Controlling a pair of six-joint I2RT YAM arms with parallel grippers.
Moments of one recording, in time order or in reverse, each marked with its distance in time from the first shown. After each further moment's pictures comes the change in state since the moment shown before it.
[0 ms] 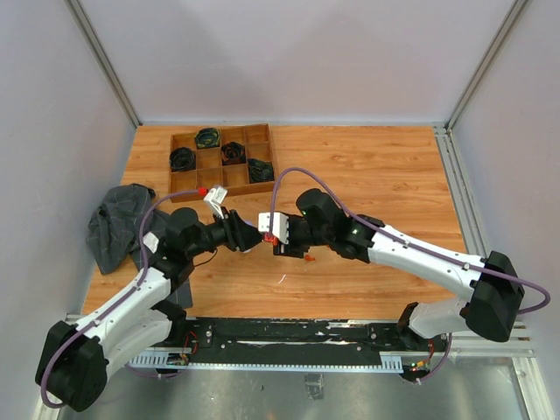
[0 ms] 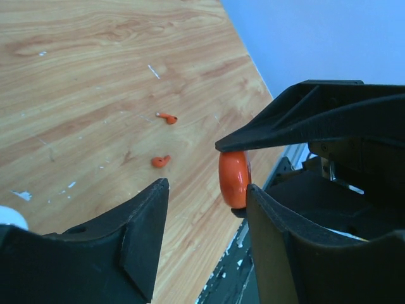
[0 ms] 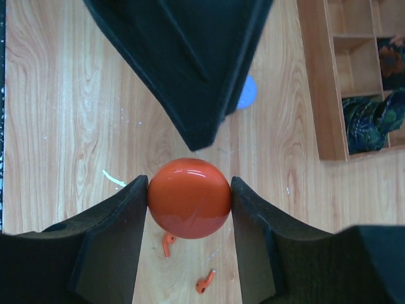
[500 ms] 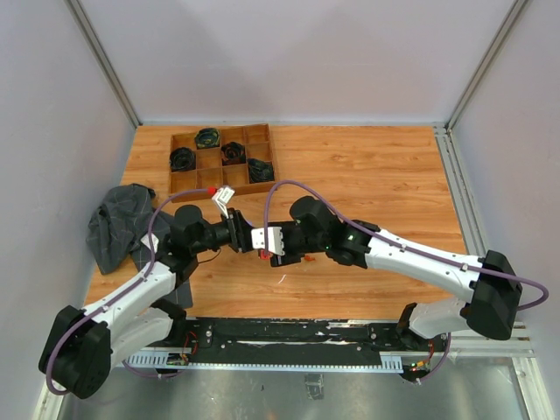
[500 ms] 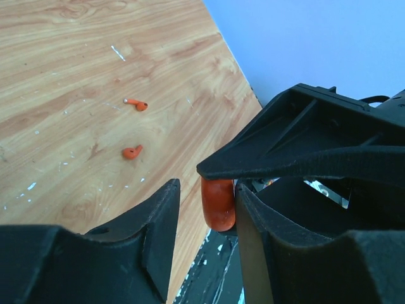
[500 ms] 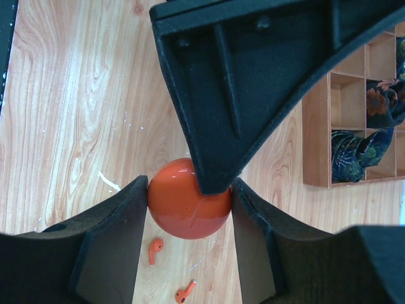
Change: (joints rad) left arm -0.002 0.092 0.000 0.103 0.143 -0.056; right arm 0.075 0.003 0.001 0.004 0.021 -0.139
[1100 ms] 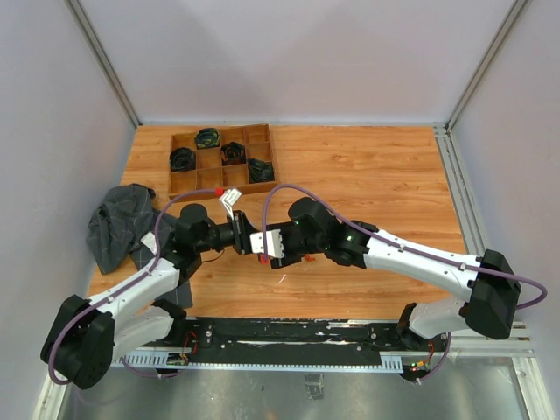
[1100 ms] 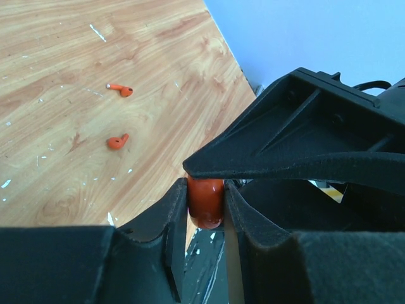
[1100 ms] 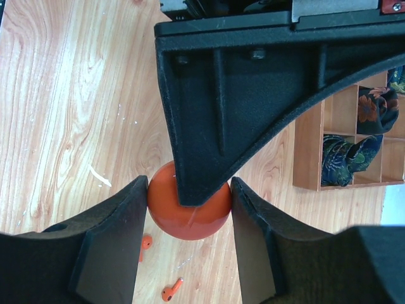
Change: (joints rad) left arm -0.030 0.065 0.006 0.036 0.062 -0.007; right arm 0.010 0.011 0.000 -0.001 0.015 -0.071
